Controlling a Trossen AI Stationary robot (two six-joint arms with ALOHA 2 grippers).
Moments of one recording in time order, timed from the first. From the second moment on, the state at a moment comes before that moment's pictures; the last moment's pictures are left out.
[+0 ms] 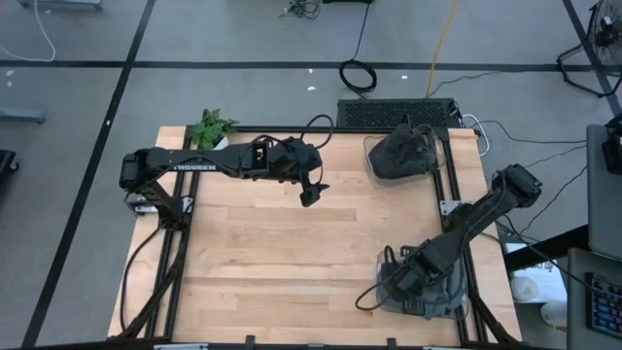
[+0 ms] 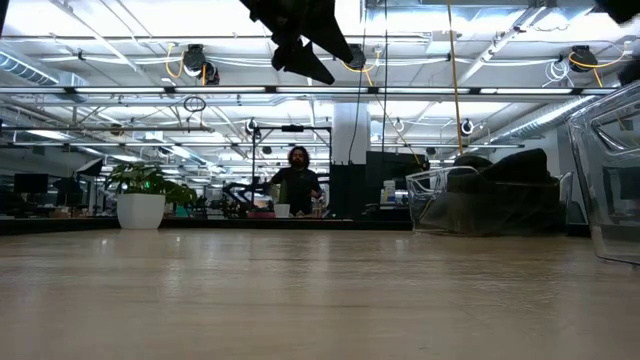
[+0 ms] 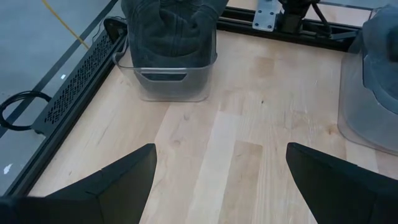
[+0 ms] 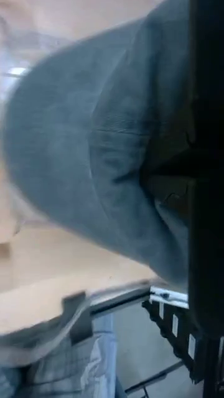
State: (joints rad) left arm 0.12 1.64 1.46 -0.47 -0.11 -0.09; right arm 0.68 1.52 1.09 -0.96 -0.22 0.85
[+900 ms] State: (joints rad) left arm 0.12 1.64 1.46 -0.47 -0.11 -0.10; right arm 0.67 1.32 0.81 -0.68 -0.18 0.95
